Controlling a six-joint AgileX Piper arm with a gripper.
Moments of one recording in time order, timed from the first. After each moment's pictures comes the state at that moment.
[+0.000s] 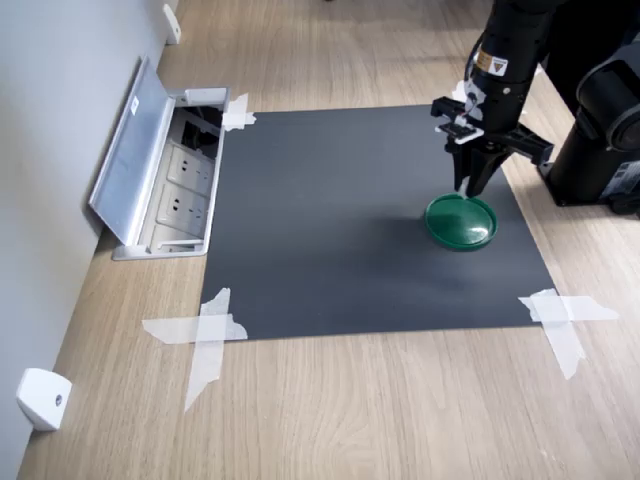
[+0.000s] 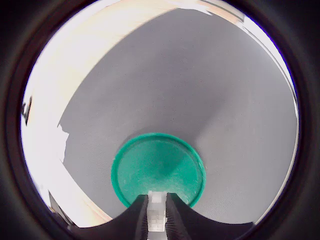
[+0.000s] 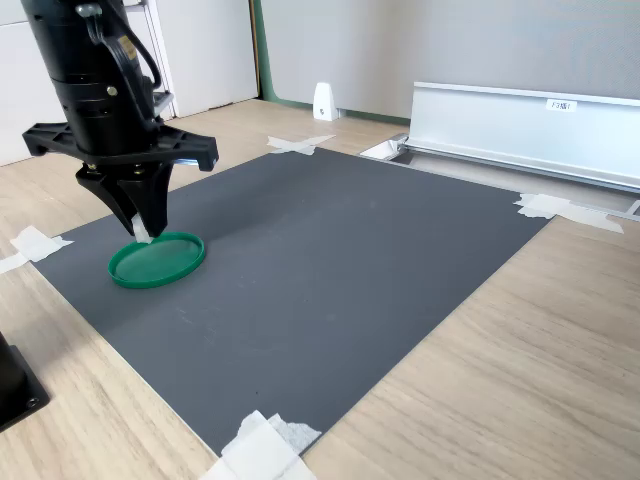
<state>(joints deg) 1.6 66.4 -30.3 13.9 46.0 -45.4</state>
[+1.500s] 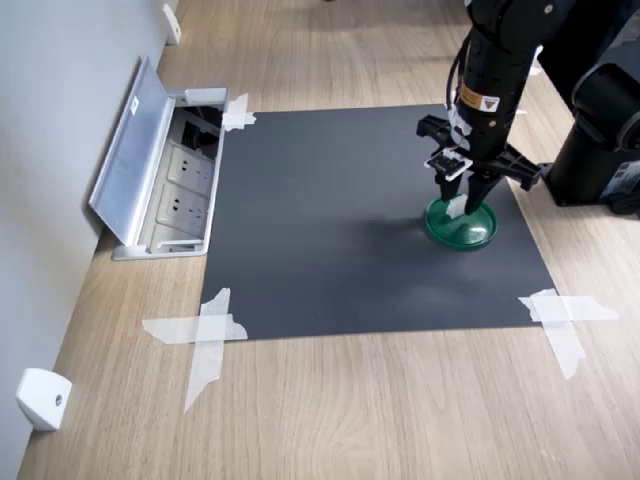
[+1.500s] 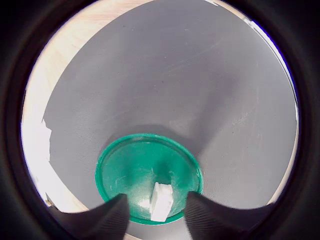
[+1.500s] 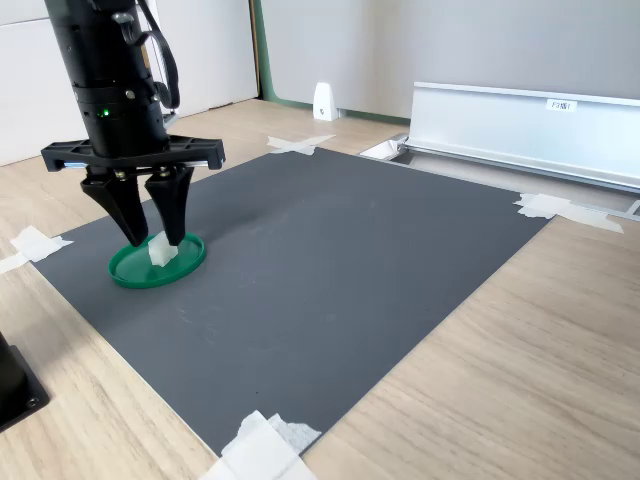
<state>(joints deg) 14.2 75.1 -34.1 0.9 44.4 -23.6</state>
